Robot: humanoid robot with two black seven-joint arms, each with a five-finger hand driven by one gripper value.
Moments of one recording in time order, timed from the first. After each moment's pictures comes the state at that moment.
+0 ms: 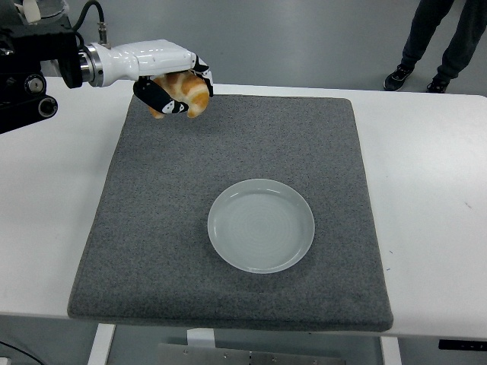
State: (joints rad) left arm -1.47 0.76 0.15 -1.25 1.24 0.04 -0.33; right arm 0.05 0.00 -0.15 0.14 0.03 -0.02 -0.06
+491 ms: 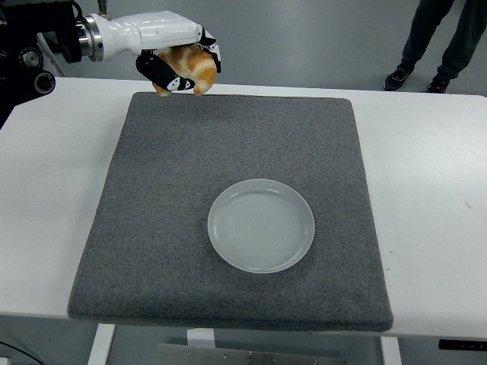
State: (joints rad) left arm -1.52 0.76 0.12 -1.25 1.23 0.01 -0.33; right arm 0.05 0.00 -0.15 0.14 0.03 -0.02 -0.06
